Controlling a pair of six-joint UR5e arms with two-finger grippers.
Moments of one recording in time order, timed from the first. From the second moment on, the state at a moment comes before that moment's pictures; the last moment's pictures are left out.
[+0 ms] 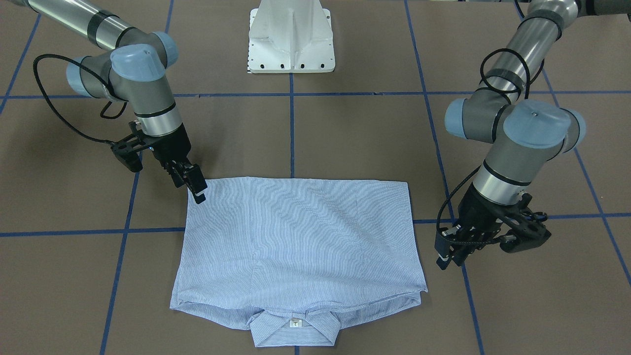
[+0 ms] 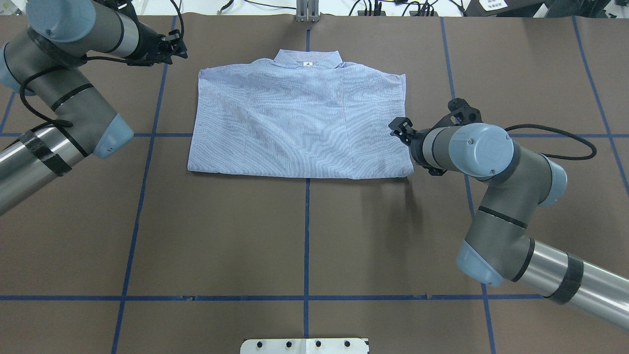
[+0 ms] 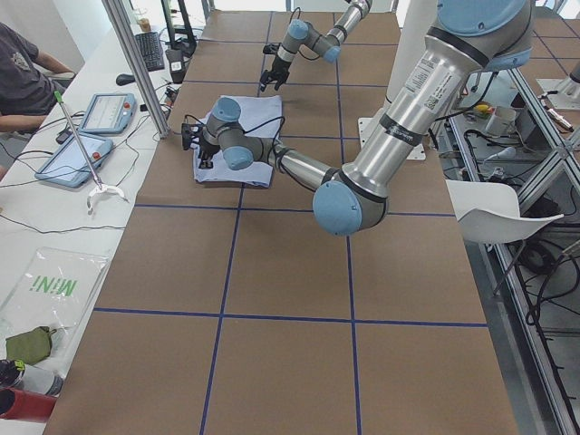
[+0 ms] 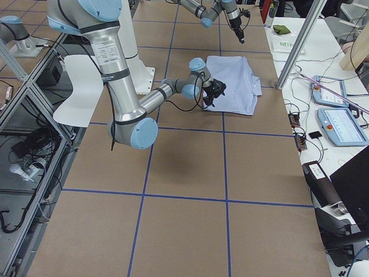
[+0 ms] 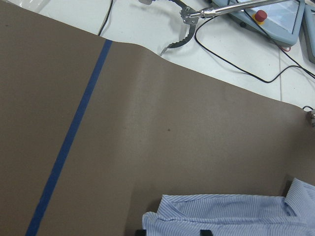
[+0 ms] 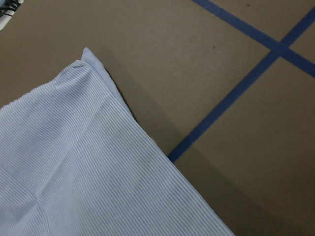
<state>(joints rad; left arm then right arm) -0.95 -2.16 -1.33 -2.28 -1.89 -1.30 0.58 -1.24 1.72 -1.09 1.58 2.00</state>
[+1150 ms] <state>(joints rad) -0.95 -2.14 -1.35 -2.28 -1.88 -1.30 0.56 -1.24 1.68 -1.09 1.62 2.09</state>
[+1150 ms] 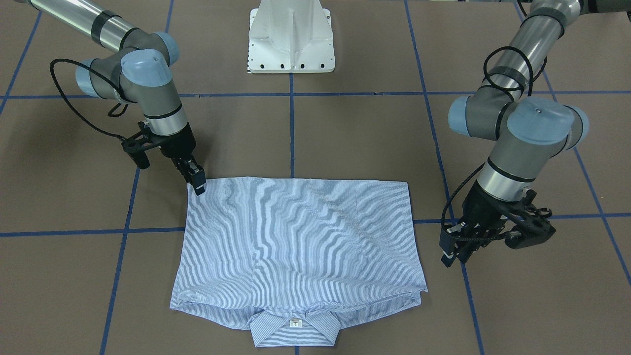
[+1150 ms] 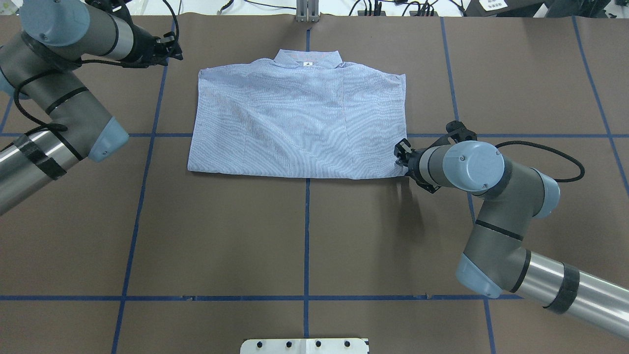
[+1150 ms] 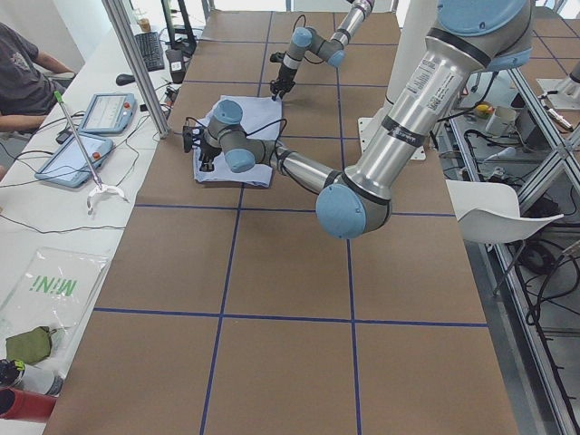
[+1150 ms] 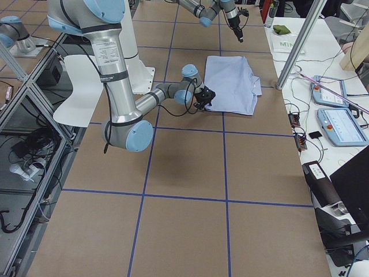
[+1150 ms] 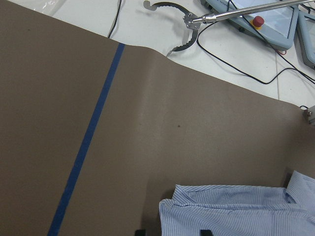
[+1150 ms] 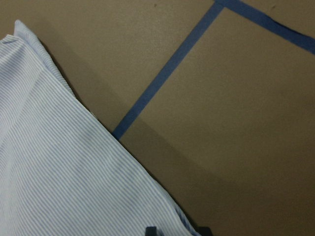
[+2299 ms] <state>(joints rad) -0.95 -2.12 -1.42 -2.25 -1.89 -1.32 0.35 -1.59 2.31 -1.26 2.13 2.15</state>
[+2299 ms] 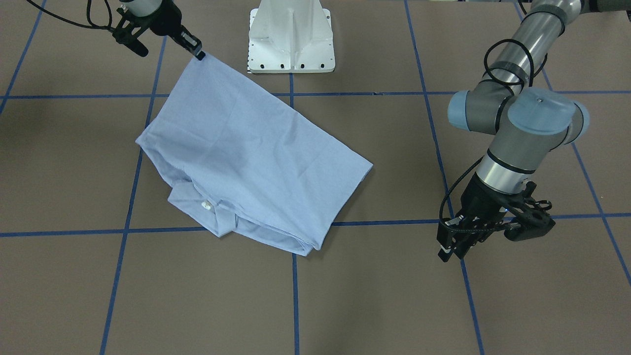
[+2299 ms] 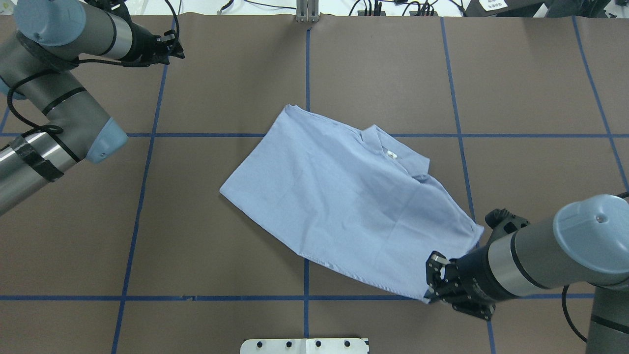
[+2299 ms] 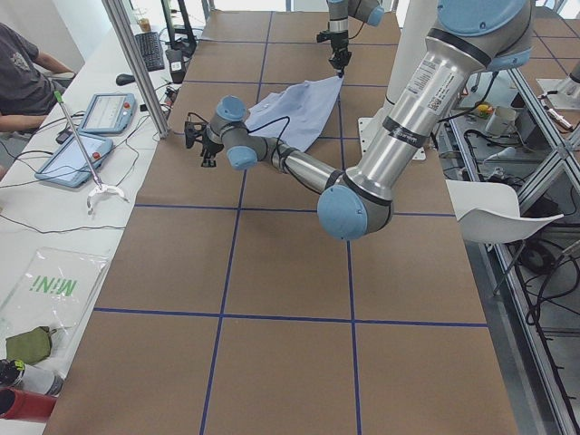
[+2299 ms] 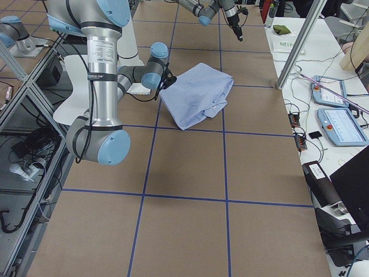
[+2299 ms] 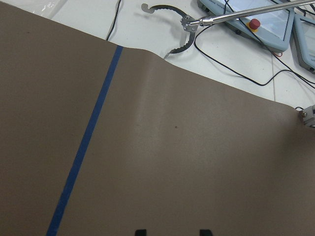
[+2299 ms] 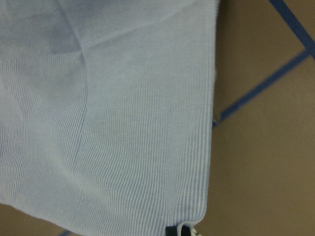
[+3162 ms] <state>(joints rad) -0.66 -1.92 -1.83 -2.11 -1.89 -1.68 0.61 -1.50 2.22 -1.26 2.31 2.13</state>
